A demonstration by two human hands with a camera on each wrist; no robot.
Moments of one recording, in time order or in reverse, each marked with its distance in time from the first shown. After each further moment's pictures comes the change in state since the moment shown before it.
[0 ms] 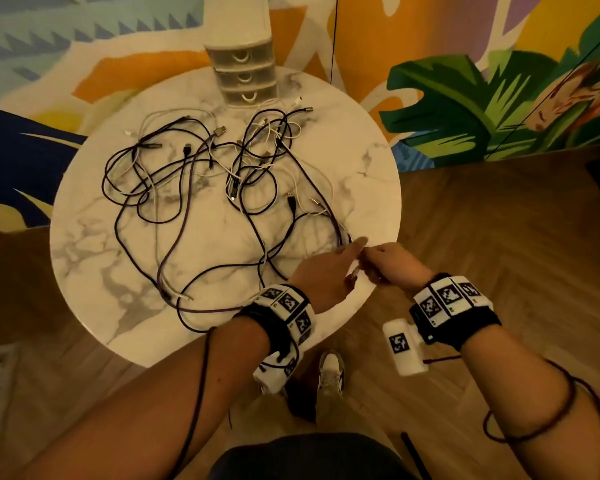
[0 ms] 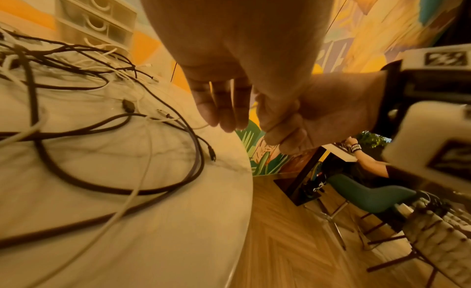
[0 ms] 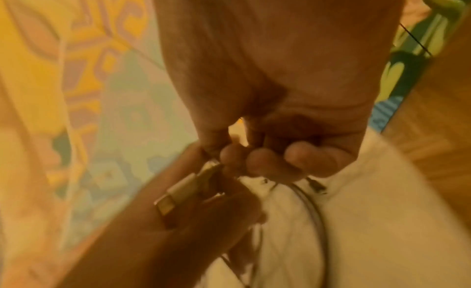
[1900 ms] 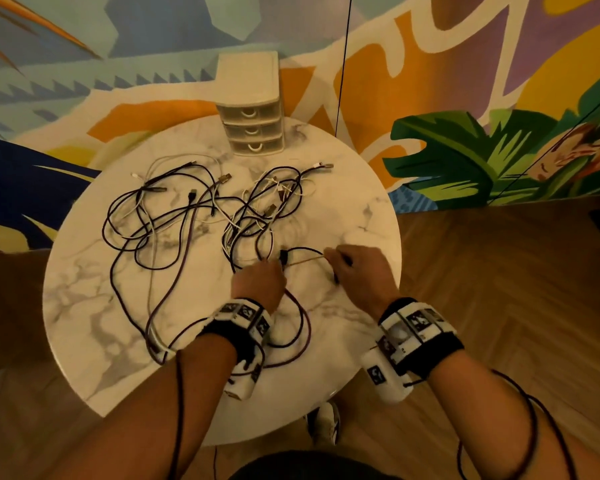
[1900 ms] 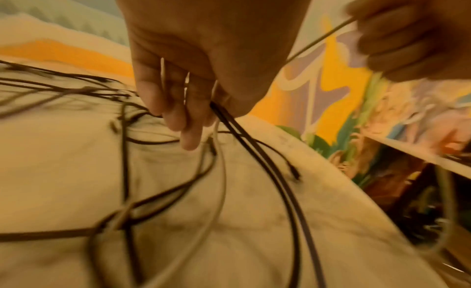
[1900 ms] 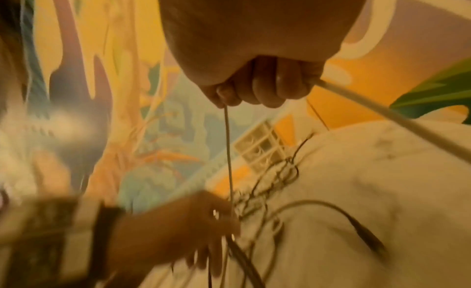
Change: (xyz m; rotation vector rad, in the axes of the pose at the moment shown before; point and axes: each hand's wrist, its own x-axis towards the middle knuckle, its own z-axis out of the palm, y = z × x) left_hand 0.044 -0.088 -0.054 0.290 0.115 -0.541; right_hand 0.038 -0.082 0.002 -0.439 0.366 -0.514
